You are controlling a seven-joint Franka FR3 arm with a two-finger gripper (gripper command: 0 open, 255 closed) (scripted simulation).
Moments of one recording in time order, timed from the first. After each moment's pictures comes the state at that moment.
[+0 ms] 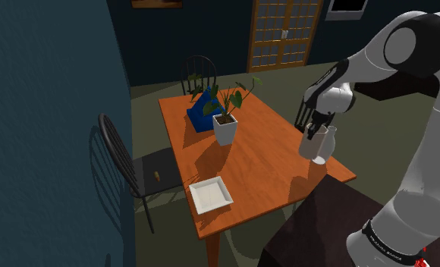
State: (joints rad) arm -0.20 0.26 -0.50 -2.32 0.34 2.58 -1.01
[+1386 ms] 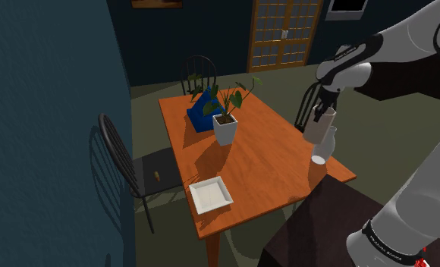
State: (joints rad) arm -0.16 0.03 -0.57 -2.25 0.10 2.34 -0.84
